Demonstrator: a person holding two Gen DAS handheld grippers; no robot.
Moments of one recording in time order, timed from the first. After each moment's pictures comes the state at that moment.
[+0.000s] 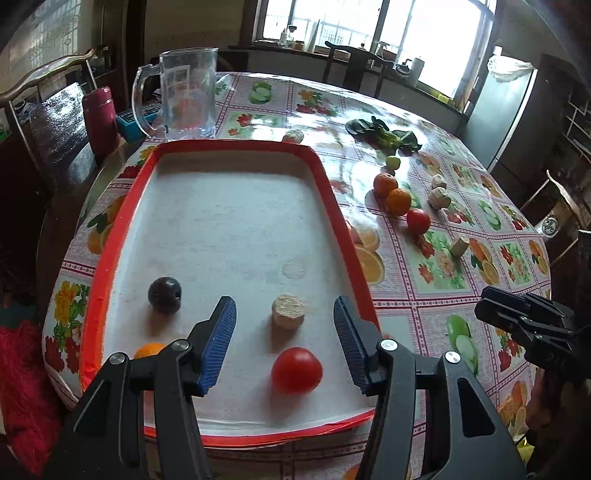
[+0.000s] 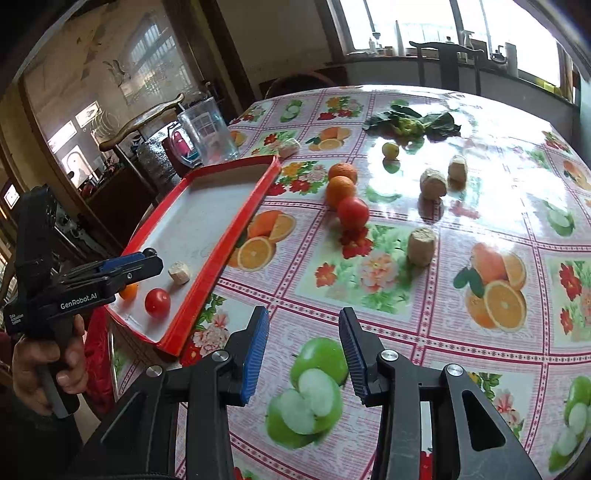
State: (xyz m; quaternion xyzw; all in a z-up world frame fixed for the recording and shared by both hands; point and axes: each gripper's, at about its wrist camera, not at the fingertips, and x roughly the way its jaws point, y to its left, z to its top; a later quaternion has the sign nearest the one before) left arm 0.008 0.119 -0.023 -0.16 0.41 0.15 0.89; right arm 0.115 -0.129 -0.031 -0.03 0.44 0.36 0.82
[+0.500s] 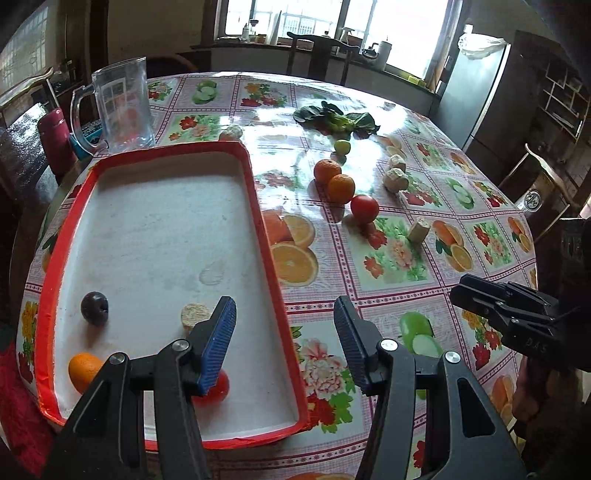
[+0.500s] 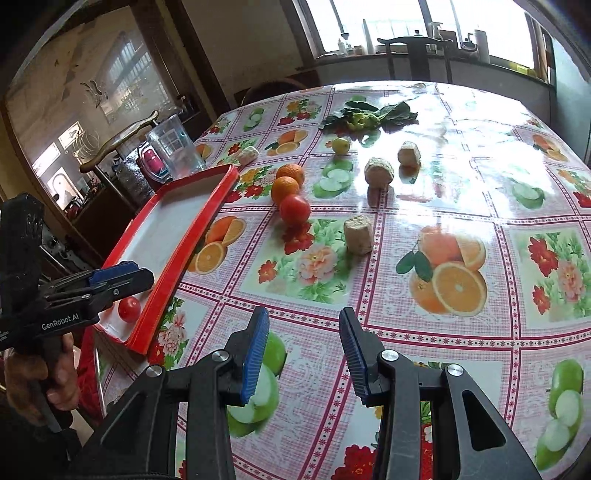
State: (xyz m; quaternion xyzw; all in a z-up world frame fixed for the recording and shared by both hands) left arm 0.042 0.070 -0.019 -0.14 0.42 0.10 0.89; right arm 0.133 -0.168 -0.043 0.00 0.44 0.33 0.84
